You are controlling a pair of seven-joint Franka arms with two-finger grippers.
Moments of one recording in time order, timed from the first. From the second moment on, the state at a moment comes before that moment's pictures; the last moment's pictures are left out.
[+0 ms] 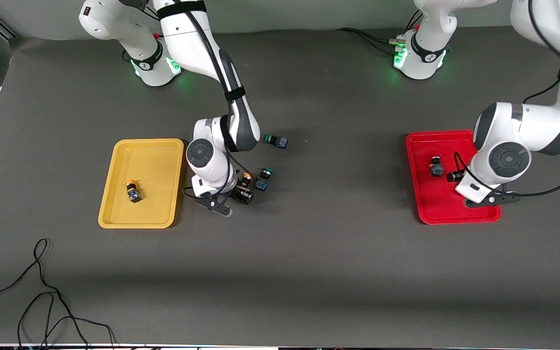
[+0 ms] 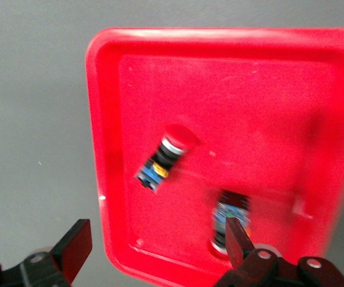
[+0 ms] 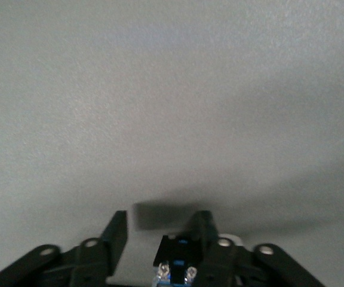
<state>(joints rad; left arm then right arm) 0.06 0.23 -0.13 -2.05 0.32 2.01 -0.39 1.21 0.81 -0.70 -1.83 0.86 2.41 0.48</state>
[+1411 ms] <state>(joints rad) -0.10 -0.02 0.03 -1.78 0.09 1.72 -0.10 1.21 0.78 -0.73 -1.82 0.86 2.25 0.56</state>
